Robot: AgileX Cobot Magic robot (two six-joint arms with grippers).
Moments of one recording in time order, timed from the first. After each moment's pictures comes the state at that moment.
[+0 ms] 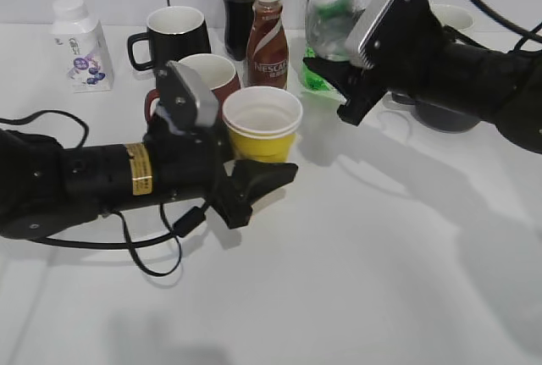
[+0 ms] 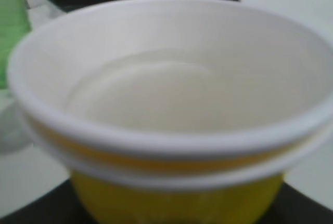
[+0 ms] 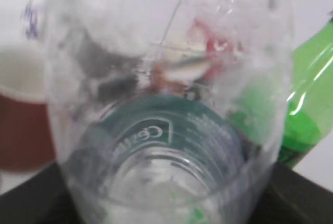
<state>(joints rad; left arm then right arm) -0.56 1.91 -0.72 0.71 -0.91 -0.31 0.34 1.84 -0.86 -0.64 -0.85 -0.17</state>
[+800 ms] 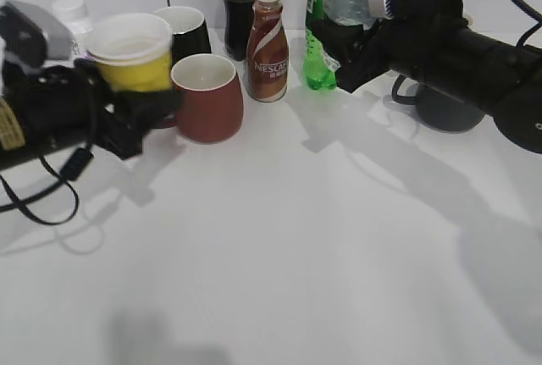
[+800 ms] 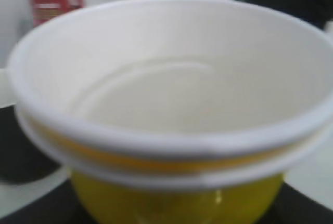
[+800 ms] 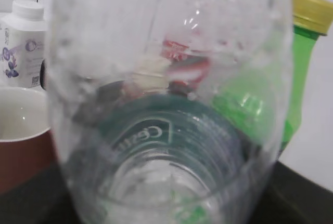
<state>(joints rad) -0.26 1.65 -0.56 0.69 -0.92 -0.31 0.34 1.84 -0.86 -0.49 -0.94 0.00</state>
